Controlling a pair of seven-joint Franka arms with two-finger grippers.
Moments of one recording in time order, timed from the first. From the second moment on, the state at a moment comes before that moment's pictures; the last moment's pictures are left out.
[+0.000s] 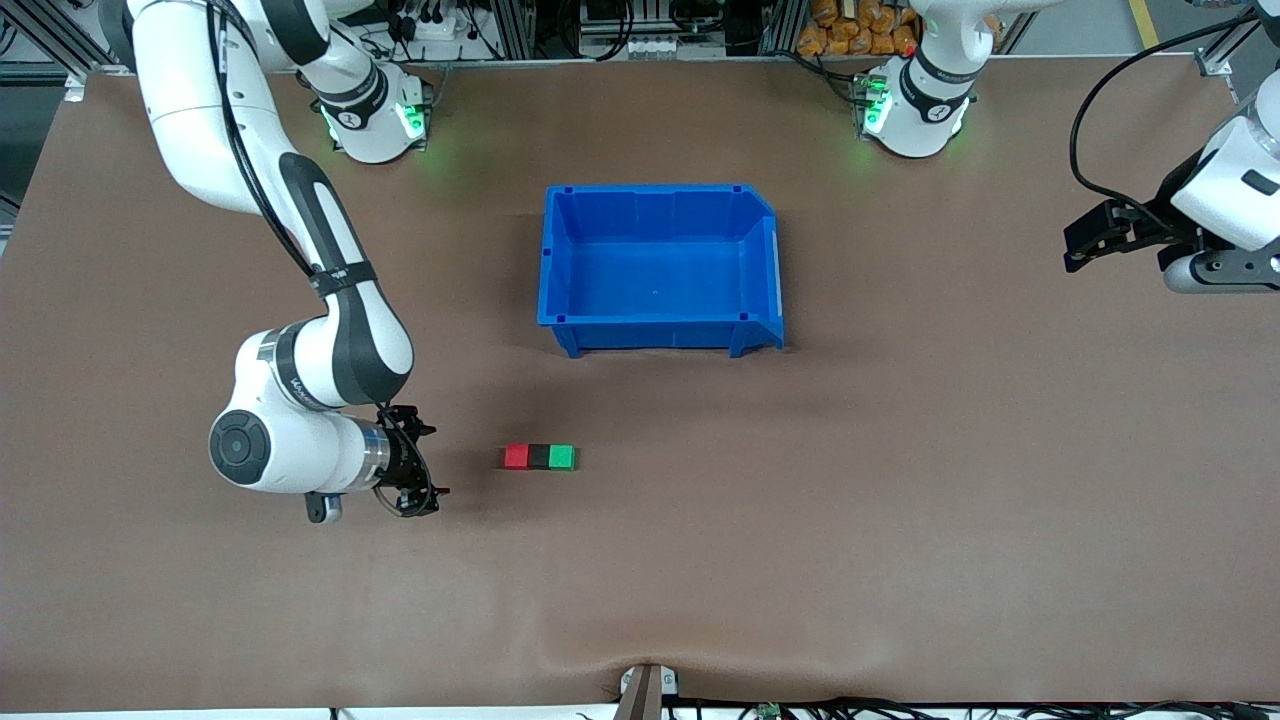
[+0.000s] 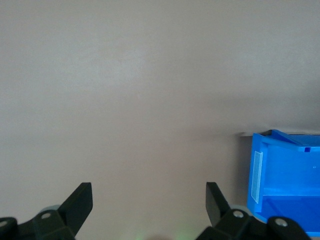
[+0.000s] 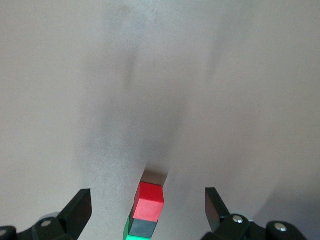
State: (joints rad) left arm 0.08 0.00 -0.19 -1.56 0.08 1.57 -0.08; right arm 0.26 0.75 -0.04 -1.31 0.29 1.96 1.38
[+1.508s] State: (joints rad) left arm 0.08 0.00 -0.20 -1.56 0.04 1.57 -0.15; right arm 0.14 0.68 0.01 -1.30 0.29 1.90 1.17
